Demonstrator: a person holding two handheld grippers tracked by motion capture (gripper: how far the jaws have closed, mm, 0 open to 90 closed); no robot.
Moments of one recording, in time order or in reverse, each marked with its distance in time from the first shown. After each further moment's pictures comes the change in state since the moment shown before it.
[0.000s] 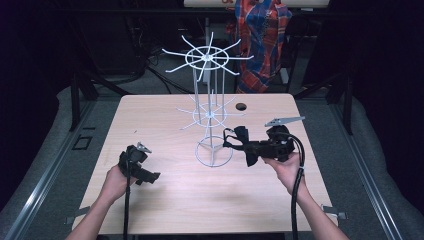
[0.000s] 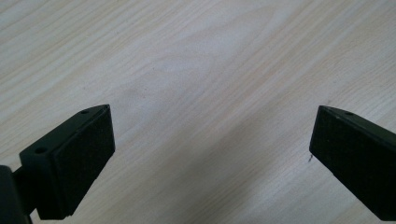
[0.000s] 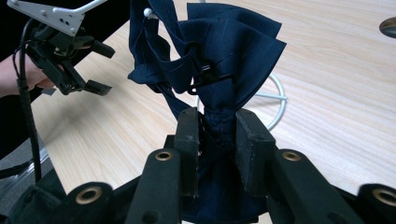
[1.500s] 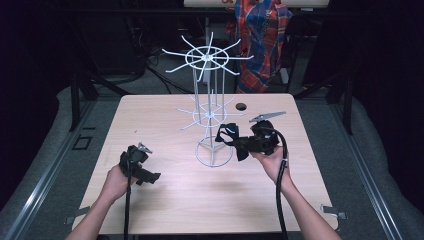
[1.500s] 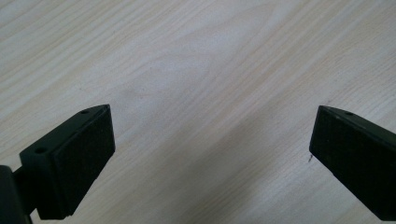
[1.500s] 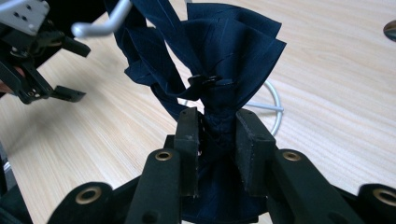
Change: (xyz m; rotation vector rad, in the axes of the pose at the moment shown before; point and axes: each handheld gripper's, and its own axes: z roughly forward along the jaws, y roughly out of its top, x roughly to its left) left arm 0.000 0.000 0.003 0.008 -0.002 0.005; right arm -0.003 0.014 0.042 0.045 -0.048 -0.021
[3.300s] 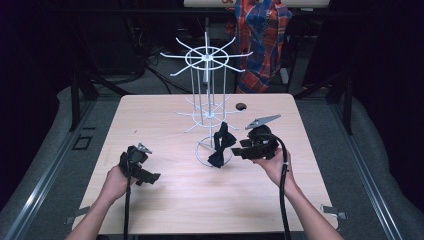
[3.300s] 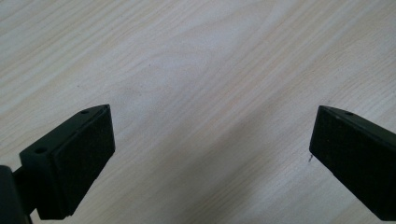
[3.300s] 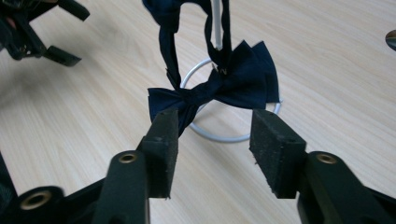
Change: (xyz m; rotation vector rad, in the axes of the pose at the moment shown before) left arm 0.000 -0.001 0.000 0.004 -0.009 0.001; right arm 0.014 -0.005 -0.006 0.078 -0.036 -0.155
